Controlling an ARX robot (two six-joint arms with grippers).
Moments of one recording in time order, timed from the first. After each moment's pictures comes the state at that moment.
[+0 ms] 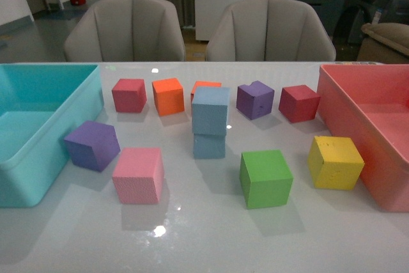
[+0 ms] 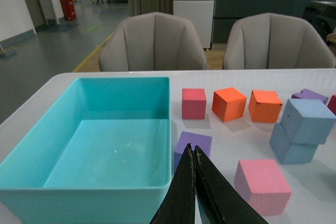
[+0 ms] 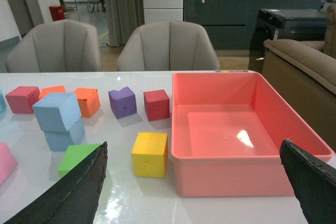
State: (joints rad) left arm 0.00 0.75 0.08 0.66 0.00 -0.01; right arm 0.00 0.00 0.01 0.00 0.00 0.00
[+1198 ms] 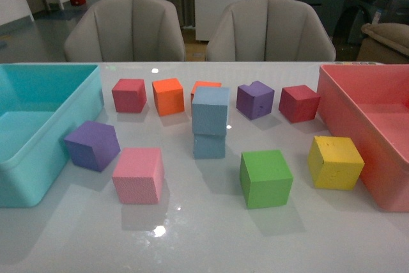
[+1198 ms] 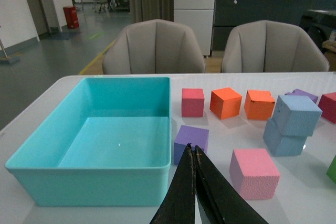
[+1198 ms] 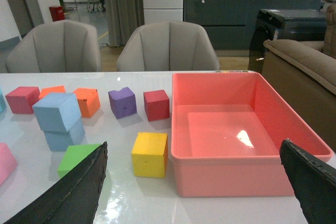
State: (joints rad) left arm 0.00 0.21 0.01 0.22 0.00 -0.01; right arm 0.00 0.00 0.01 0.00 0.00 0.00
